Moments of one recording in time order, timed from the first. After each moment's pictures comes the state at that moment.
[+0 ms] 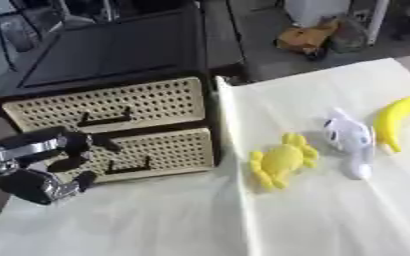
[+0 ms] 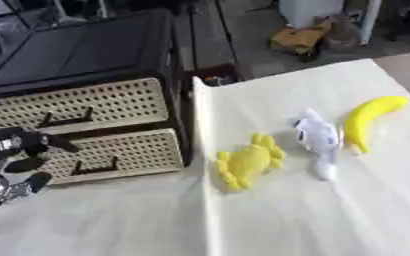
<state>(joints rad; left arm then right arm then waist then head) -0.57 0.88 -0.13 -1.56 0.10 -0.40 -0.70 -0.55 -0.65 -0.20 -1.98 -0.42 -0.73 -0.02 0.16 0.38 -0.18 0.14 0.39</state>
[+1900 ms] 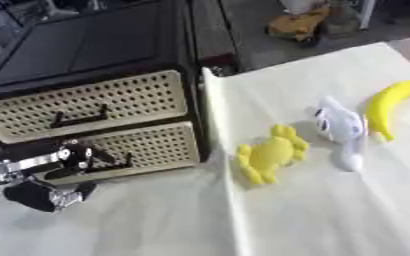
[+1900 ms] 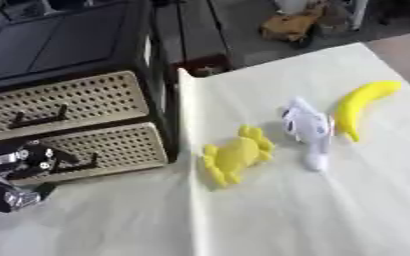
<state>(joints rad) -0.58 0.85 -0.11 -1.46 -0.11 -0.44 -0.66 -0.56 -0.64 -0.20 -1.98 -0.43 -0.71 -0.01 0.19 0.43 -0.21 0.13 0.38</state>
